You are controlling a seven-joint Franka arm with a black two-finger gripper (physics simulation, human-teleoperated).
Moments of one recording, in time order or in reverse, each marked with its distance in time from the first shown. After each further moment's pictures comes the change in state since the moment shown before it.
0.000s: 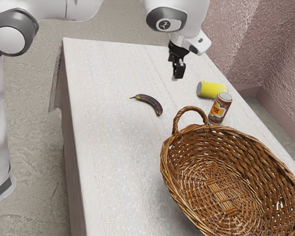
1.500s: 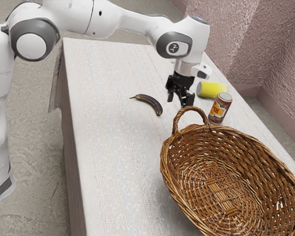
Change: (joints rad) arm 0.028 0.168 0.004 -0.028 -0.370 0.087 -0.205
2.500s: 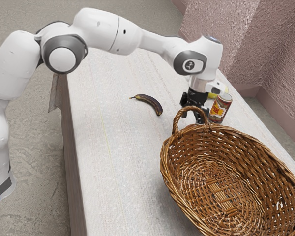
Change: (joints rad) arm 0.096 0.278 -0.152 0.231 0.014 0.014 -0.007
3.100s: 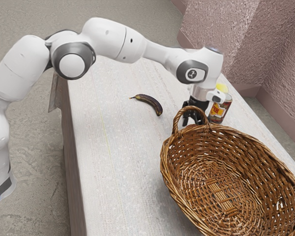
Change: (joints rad) arm 0.017 0.111 -0.021 0.065 -0.011 0.001 -0.001
